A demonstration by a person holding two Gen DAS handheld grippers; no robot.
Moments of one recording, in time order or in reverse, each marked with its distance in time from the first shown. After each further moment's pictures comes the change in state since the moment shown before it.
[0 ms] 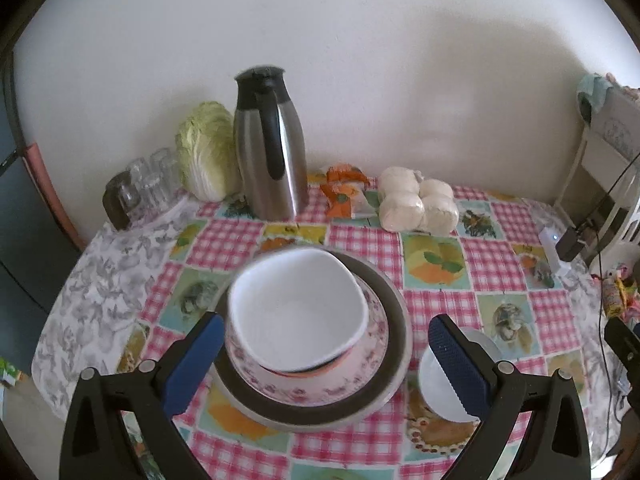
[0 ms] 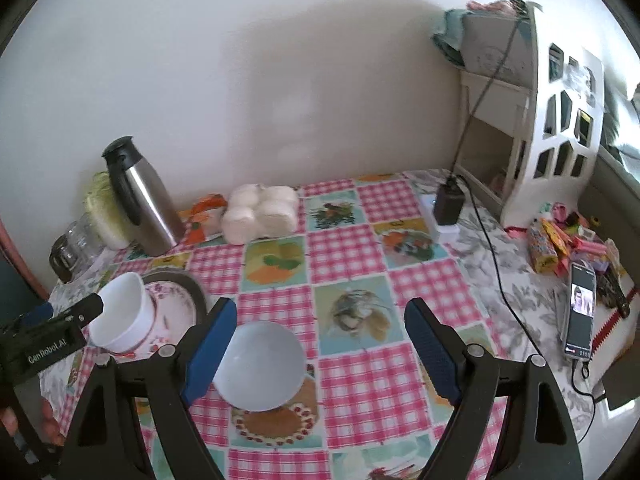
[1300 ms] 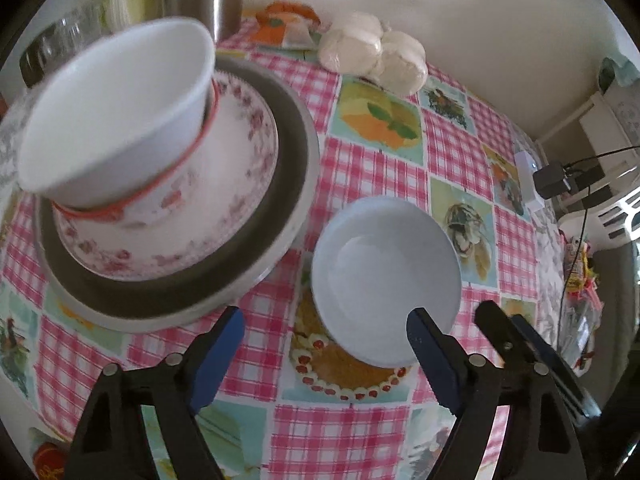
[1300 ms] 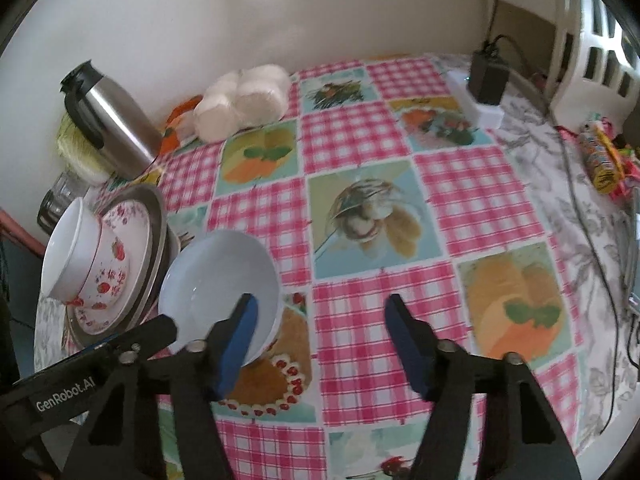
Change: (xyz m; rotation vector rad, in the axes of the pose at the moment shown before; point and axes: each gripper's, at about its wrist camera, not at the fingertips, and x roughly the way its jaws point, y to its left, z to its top) left arm 0.093 -0.054 -0.071 -0.176 0.465 -0.246; right arm 0.110 -0.018 -0.051 0.035 0.359 0.094
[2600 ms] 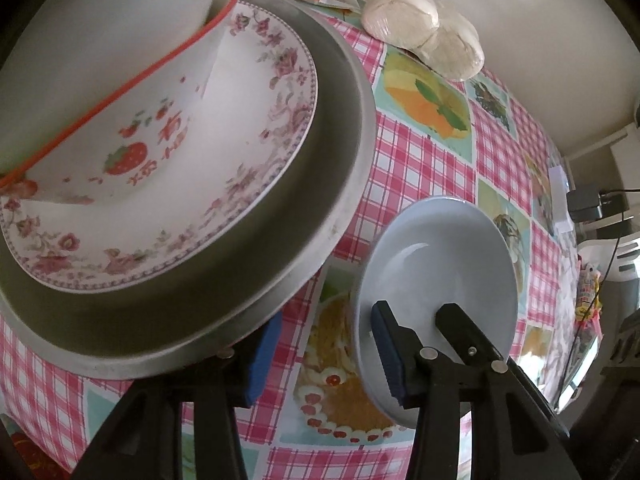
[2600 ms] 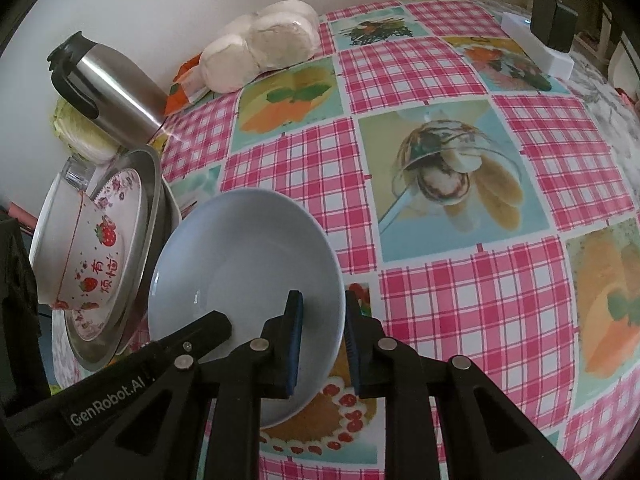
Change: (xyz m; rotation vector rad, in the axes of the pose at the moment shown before) left arm 0.053 0.018 0.007 -0.110 0.046 0.006; right arm 0.077 0.023 -0.003 0.030 0.121 0.115
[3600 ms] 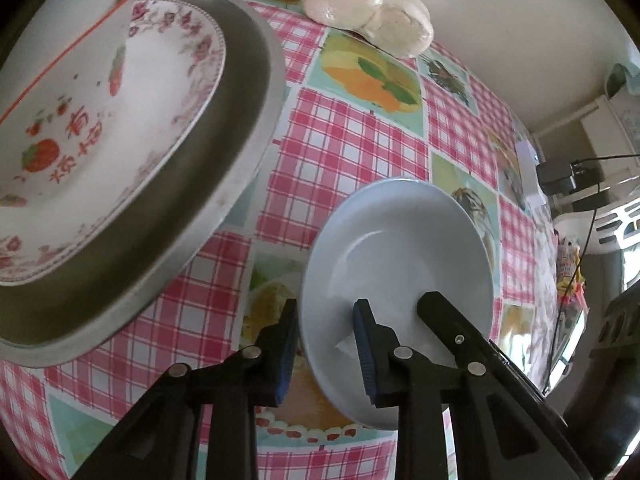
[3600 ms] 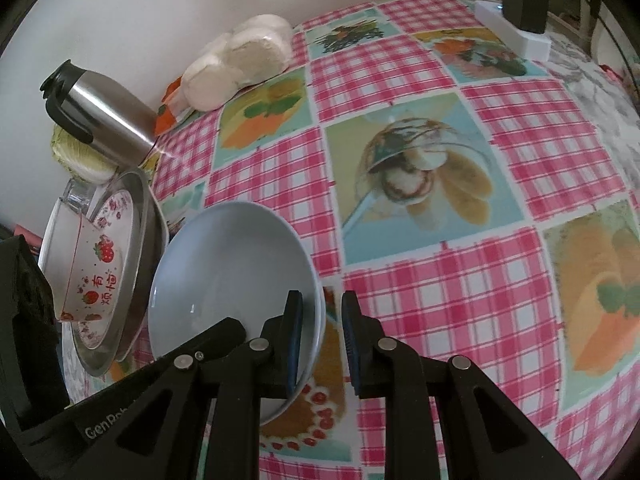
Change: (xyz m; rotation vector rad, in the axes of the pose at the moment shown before) left arm 0.009 -0.028 -0.013 0.085 0.014 -0.090; right arm -0.007 -0.028 -0.004 0.063 -0.029 0.026
